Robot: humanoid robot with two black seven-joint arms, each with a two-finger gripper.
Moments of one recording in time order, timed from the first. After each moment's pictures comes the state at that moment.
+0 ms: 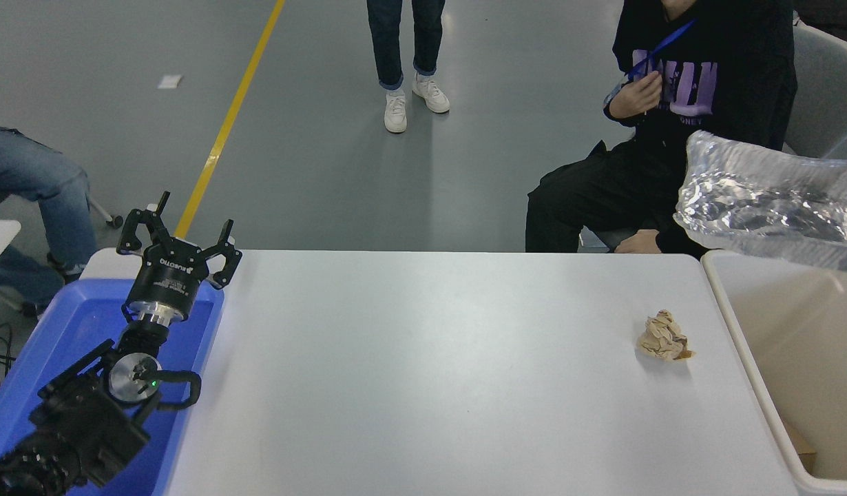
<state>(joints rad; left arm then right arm) -0.60 0.23 -0.86 -0.40 -0.08 -0.72 -0.46 2.34 -0.86 -1.73 1.23 -0.01 0.60 -0.03</state>
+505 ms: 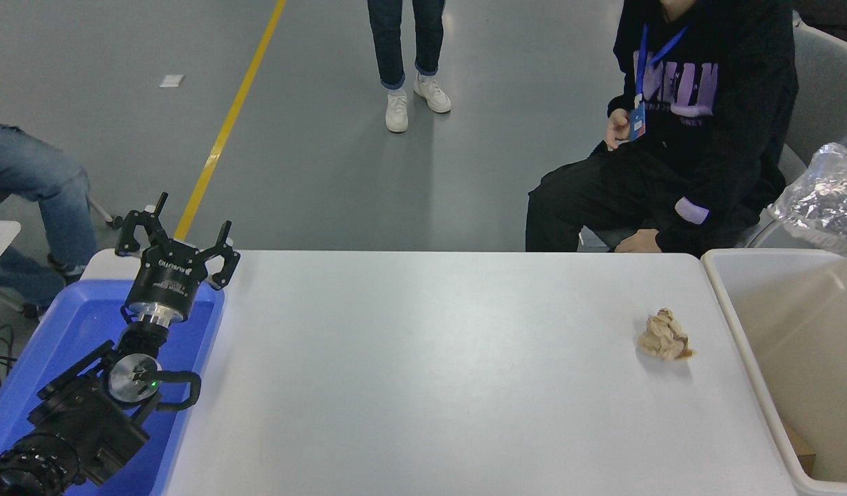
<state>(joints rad) -0.60 0.23 -0.86 -0.40 -0.08 -0.72 -0.46 1.41 -0.93 -1.21 0.67 0.17 0.37 -0.03</state>
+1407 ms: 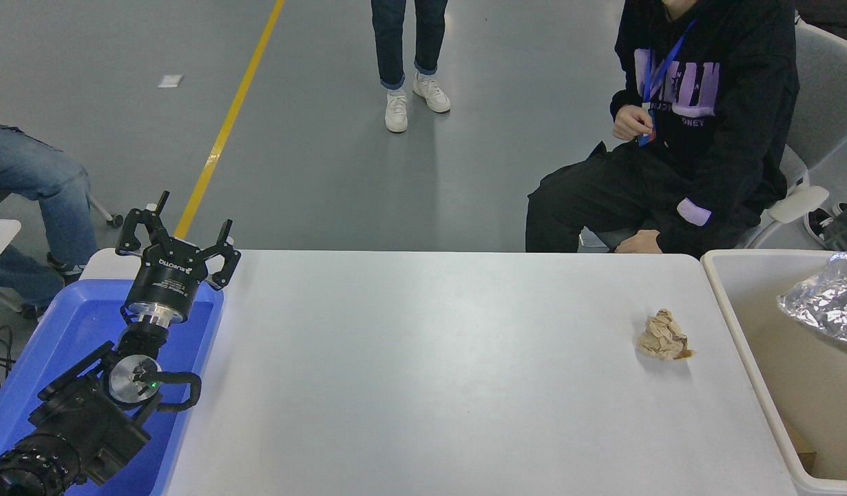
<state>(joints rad) -0.60 0.23 -0.86 -0.40 -0.08 -0.72 -0.46 0.66 -0.65 -0.66 0.14 0.21 0.19 -0.05</state>
